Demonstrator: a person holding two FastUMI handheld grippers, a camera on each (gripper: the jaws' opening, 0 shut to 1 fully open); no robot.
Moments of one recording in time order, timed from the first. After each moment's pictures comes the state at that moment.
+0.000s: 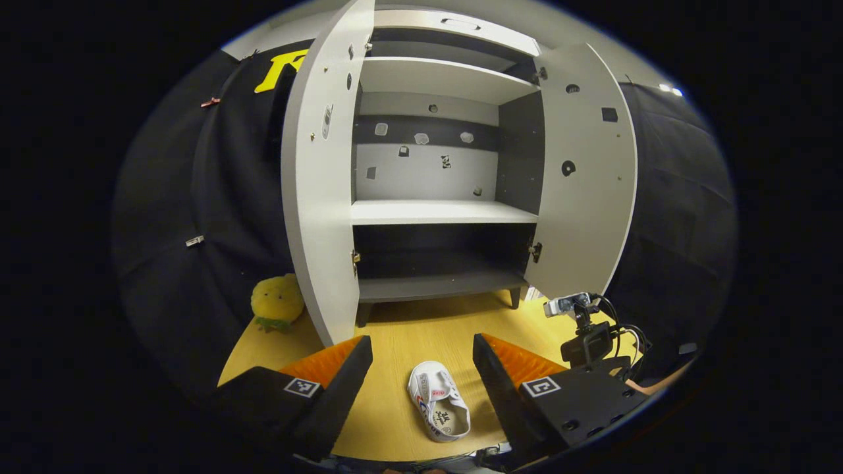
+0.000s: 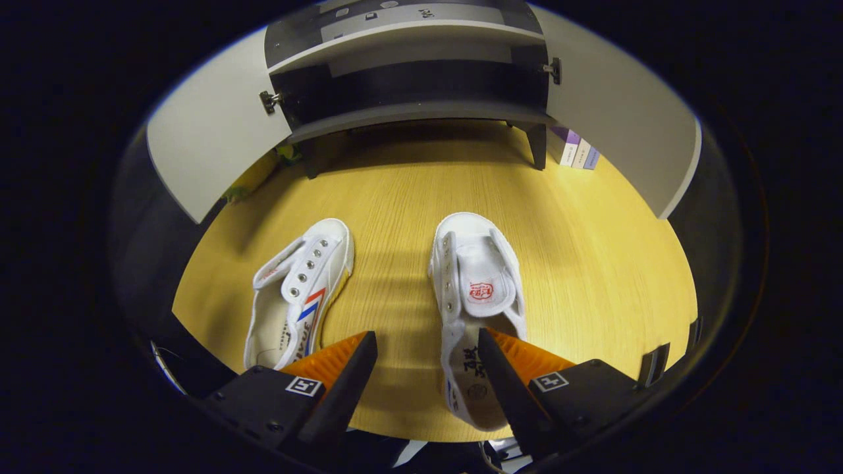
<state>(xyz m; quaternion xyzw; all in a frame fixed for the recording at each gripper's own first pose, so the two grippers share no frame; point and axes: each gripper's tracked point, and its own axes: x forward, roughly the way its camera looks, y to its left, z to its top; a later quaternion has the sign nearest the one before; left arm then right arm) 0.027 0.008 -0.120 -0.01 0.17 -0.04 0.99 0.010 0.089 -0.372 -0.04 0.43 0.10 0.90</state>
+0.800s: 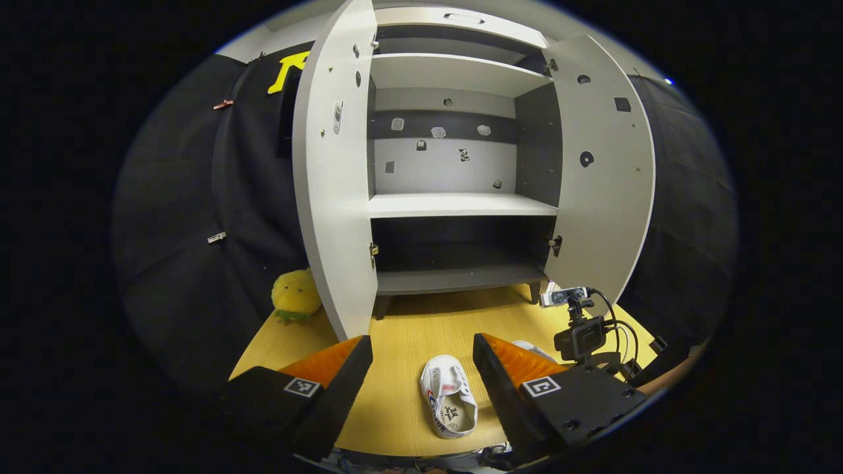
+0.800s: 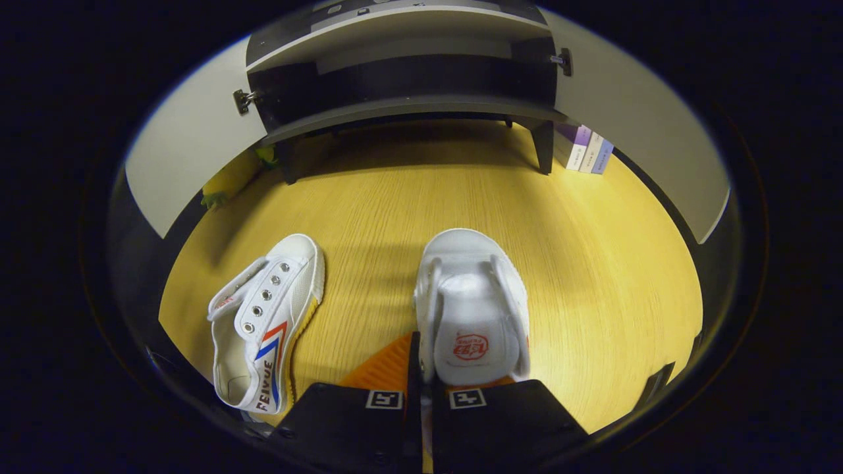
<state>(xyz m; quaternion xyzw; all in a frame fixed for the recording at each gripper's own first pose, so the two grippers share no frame) 0.021 0.007 -0.122 0.00 0.17 0.00 0.99 0.052 0.088 -0.386 -0.05 0.42 0.09 0.90</state>
